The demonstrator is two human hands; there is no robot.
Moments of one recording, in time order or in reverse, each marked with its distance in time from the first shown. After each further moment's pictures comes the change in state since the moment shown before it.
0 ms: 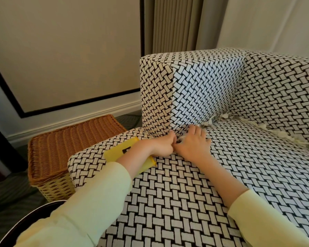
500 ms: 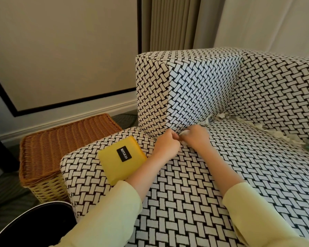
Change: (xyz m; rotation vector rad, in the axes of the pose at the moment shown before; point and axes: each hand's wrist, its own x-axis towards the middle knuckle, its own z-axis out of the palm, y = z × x) left_hand 0.017 0.020 0.034 -0.521 0.499 -0.019; right_hand 0.041 0.020 -0.004 0.235 -0.067 0.058
